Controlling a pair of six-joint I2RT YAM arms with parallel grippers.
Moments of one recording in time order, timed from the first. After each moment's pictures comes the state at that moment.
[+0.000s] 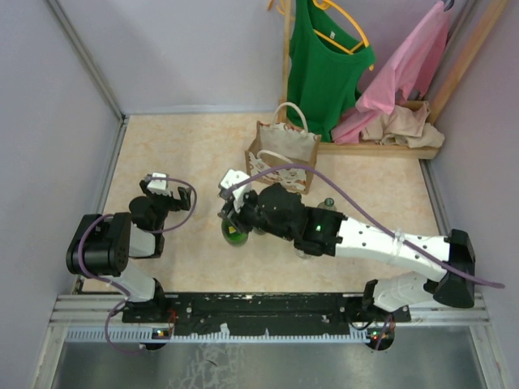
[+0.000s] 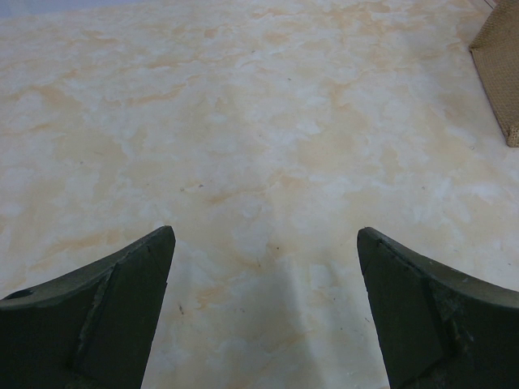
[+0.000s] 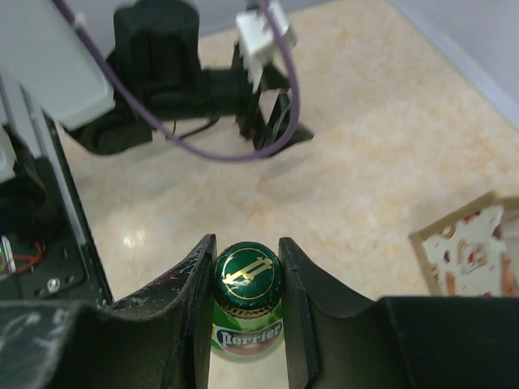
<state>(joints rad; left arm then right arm) 0.03 1.59 0.23 1.27 0.24 0.05 1.21 1.29 1.20 -0.10 0.17 -0.08</state>
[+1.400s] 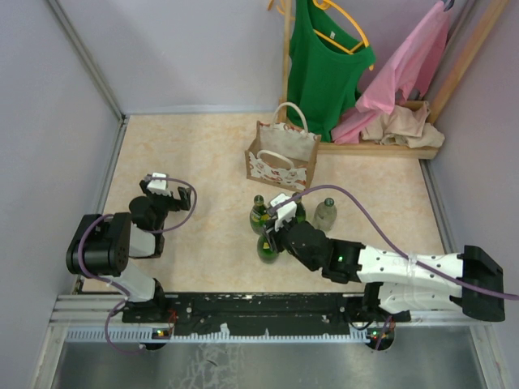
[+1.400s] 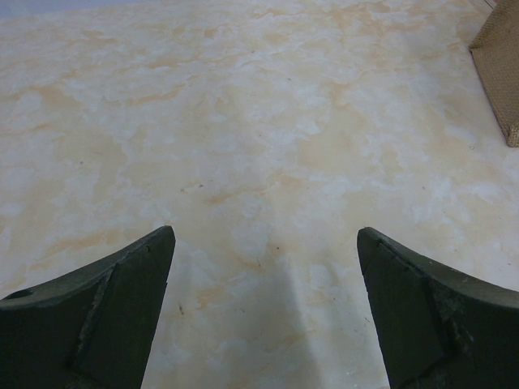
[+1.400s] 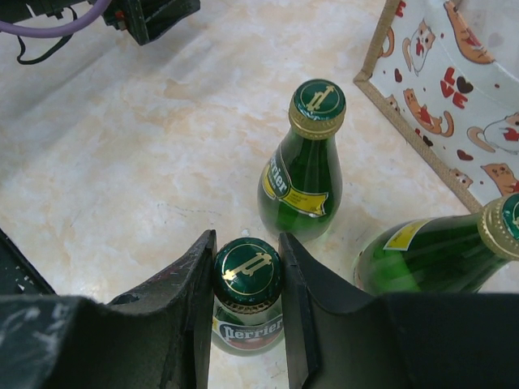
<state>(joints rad) 0.03 1.59 0.23 1.27 0.24 0.05 1.25 1.03 0.62 0.10 0.51 0.18</state>
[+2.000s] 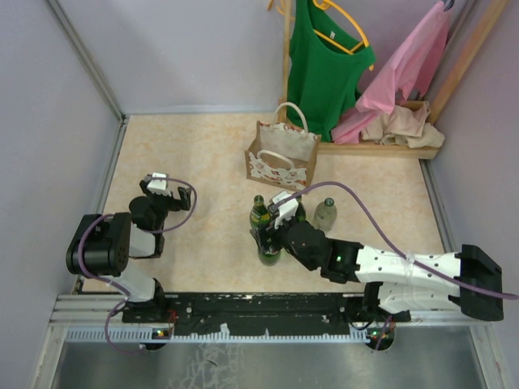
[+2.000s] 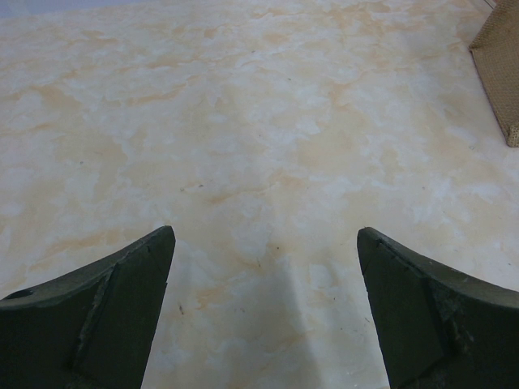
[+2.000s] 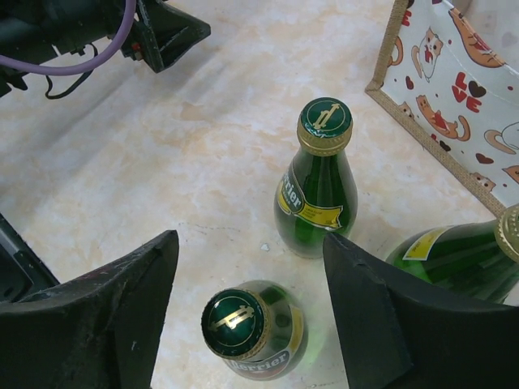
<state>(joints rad) 0.03 1.59 0.23 1.27 0.24 0.05 1.25 1.05 0.62 0.15 0.51 0.25</state>
